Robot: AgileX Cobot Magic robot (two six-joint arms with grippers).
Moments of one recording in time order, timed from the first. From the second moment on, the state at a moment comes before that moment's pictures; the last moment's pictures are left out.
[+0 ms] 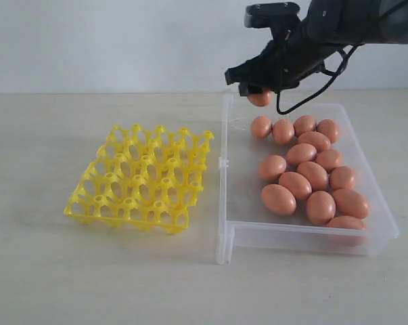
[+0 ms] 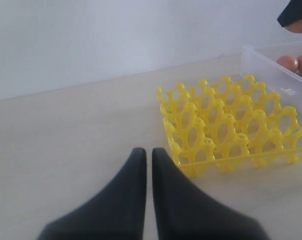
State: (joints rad) left arm -0.12 0.00 0.00 -0.18 0.29 0.27; right arm 0.36 2.05 -1.61 0.27 0.47 -0.22
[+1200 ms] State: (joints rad) left arm -0.12 0.00 0.00 -0.18 0.29 0.27; right arm 0.76 2.16 -1.62 1.72 -0.11 -1.90
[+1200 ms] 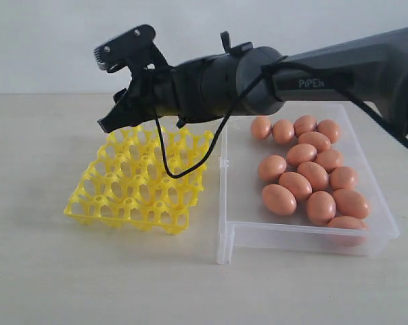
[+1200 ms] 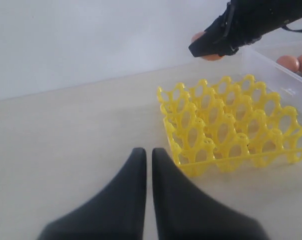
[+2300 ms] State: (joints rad) left arm -0.12 0.00 0.00 -0.18 0.29 0.27; right arm 0.89 1.99 -1.62 1.71 0.37 -1.72
